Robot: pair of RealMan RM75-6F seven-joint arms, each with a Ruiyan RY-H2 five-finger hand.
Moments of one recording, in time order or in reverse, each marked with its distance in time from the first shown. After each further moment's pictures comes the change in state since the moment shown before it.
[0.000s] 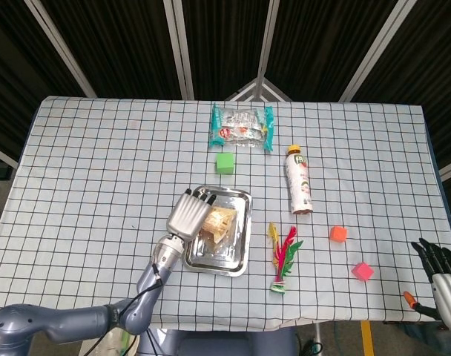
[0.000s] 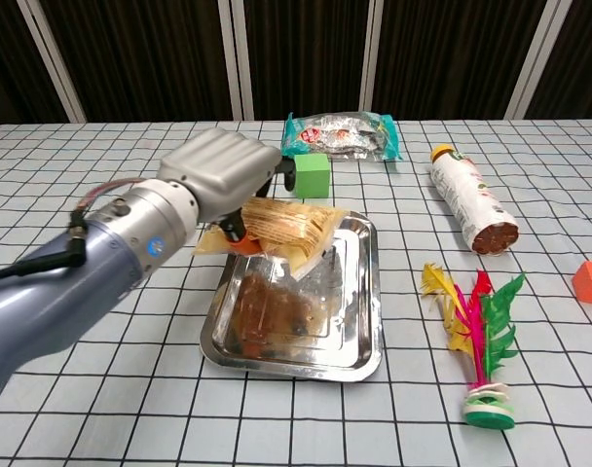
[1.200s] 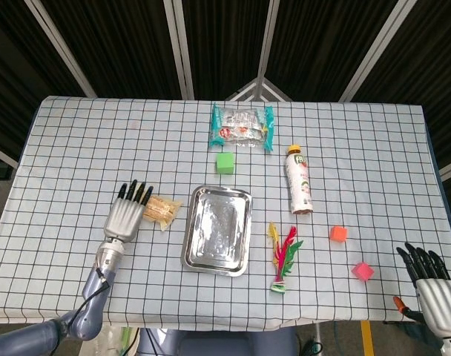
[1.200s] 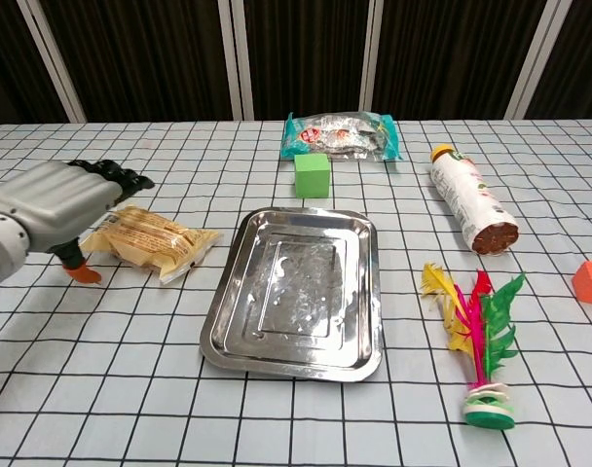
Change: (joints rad) left arm 0.291 0.222 0.030 -0.030 0.060 -0.037 -0.002; right arm -0.018 -0.052 -0.008 -0.022 -0.041 0.019 -0.160
